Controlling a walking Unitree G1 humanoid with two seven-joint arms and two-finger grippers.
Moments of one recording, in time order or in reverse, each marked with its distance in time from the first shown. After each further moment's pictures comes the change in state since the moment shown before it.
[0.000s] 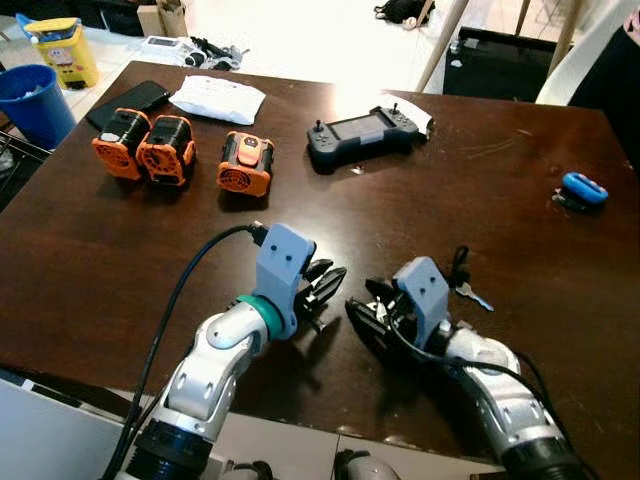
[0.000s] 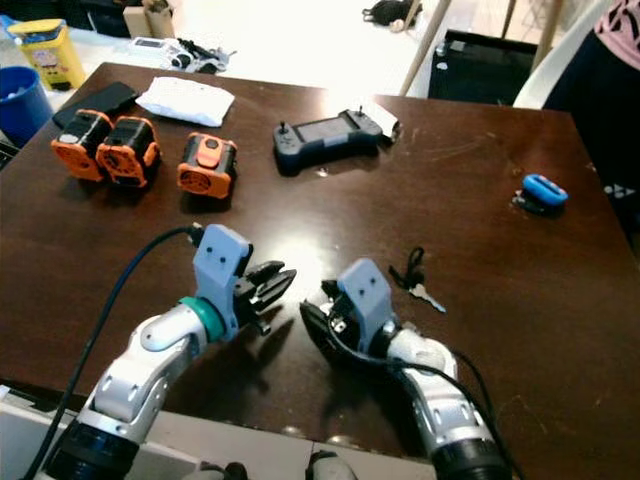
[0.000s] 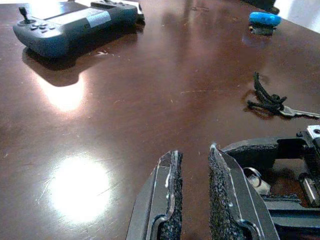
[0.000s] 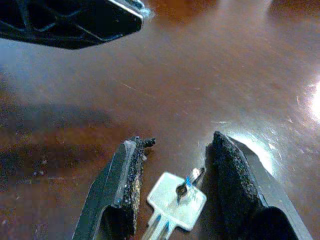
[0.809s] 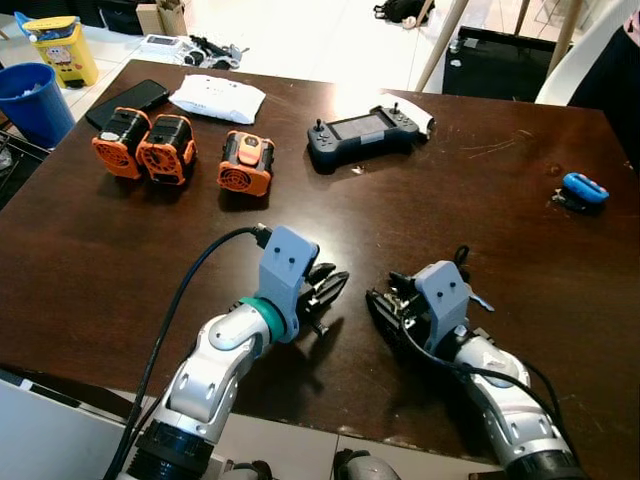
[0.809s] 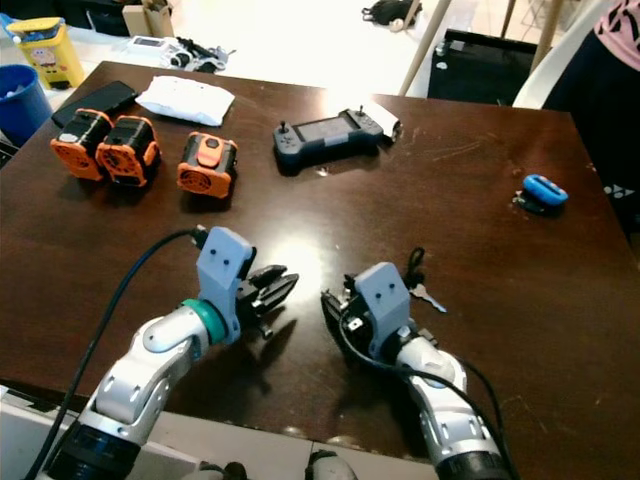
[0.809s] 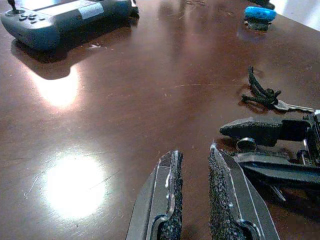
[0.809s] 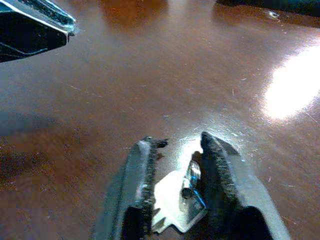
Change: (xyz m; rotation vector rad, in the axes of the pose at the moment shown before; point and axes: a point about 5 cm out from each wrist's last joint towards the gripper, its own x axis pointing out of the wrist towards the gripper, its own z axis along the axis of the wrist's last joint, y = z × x) left arm 0.000 -0.003 -0.003 -0.006 0.019 -0.014; right arm -0.006 -0.007 -0.012 -0.010 0.011 -0.132
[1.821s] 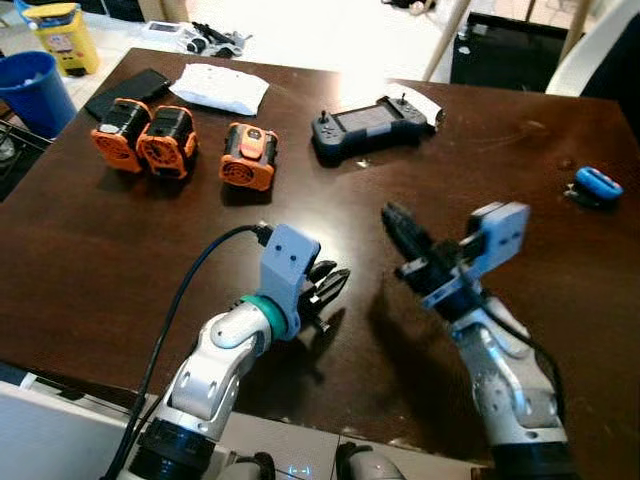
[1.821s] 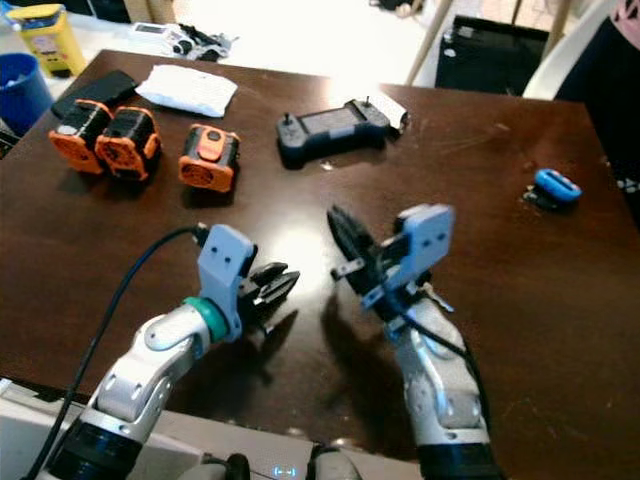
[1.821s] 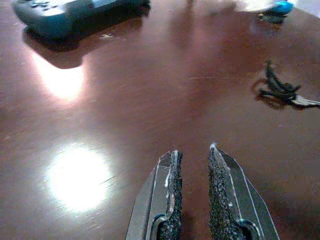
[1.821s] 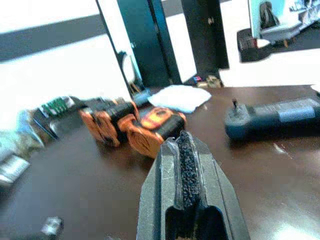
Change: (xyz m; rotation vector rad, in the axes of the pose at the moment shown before) left arm 0.001 0.003 0.002 0.004 -0.006 0.021; right arm -0.005 0.001 0.110 0.352 -0.566 0.004
